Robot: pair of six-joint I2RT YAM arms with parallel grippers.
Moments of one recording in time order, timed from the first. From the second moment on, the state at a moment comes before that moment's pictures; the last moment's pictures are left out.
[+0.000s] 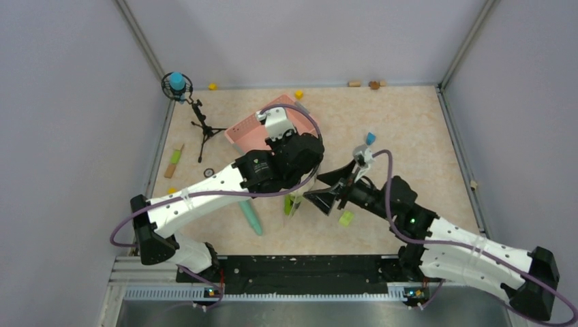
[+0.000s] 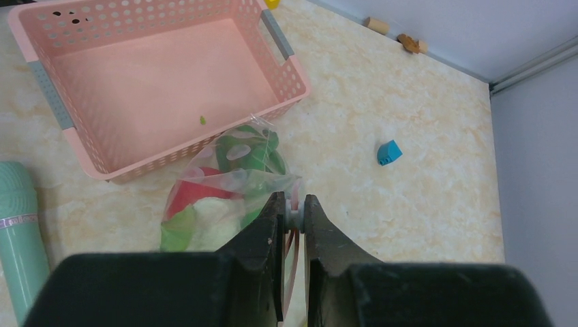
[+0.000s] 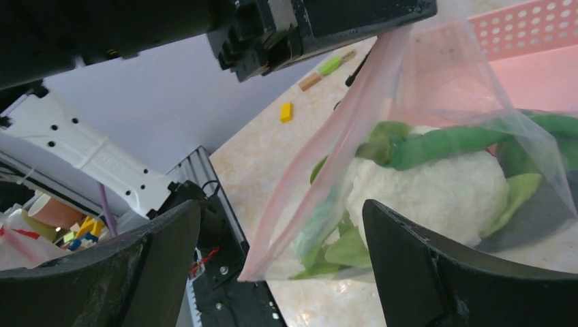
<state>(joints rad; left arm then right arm) -1.10 1.45 1.50 -0.71 -0.97 -1.04 0.97 0.78 0.52 0.32 -0.09 0.49</state>
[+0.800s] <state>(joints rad) -1.10 1.41 1.43 -0.63 -0.92 -0.97 1.03 0.97 0.61 0.14 0.34 0.56</state>
